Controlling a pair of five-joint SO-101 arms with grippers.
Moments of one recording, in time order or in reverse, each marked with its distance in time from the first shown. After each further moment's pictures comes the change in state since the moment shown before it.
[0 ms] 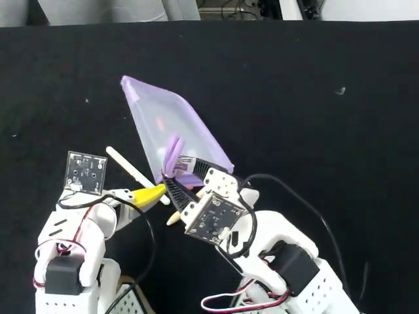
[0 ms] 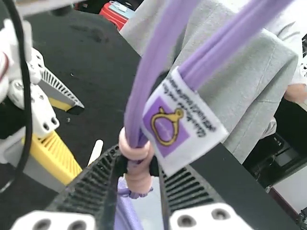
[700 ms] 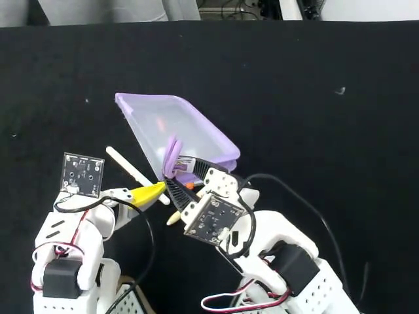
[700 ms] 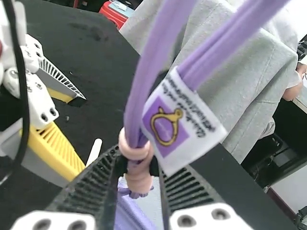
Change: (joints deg) left arm 0.0 0.0 -1.4 -0.4 0.0; right arm 0.1 0.0 0.0 0.2 0.4
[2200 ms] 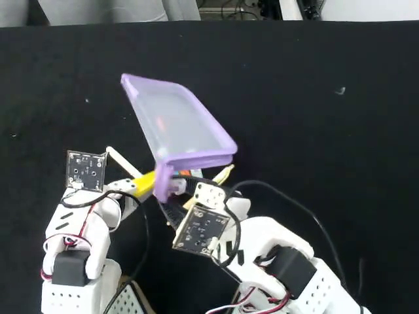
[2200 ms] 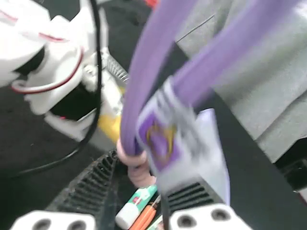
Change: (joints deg) left arm 2.2 0.0 9.1 -12.8 3.6; right arm -7.3 0.0 -0.4 7.9 0.3
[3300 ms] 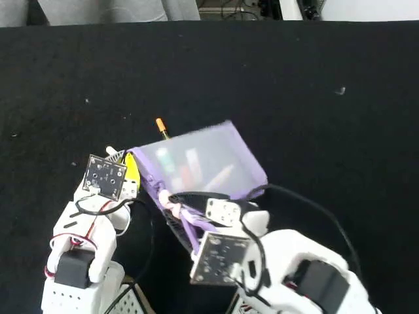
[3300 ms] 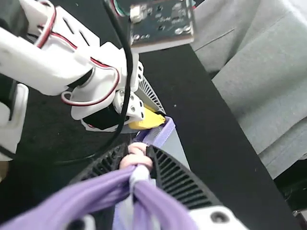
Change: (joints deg) left arm 5.4 -0.1 -0.1 -0.9 -5.2; right arm -3.8 0.0 -17.5 19.0 1.4
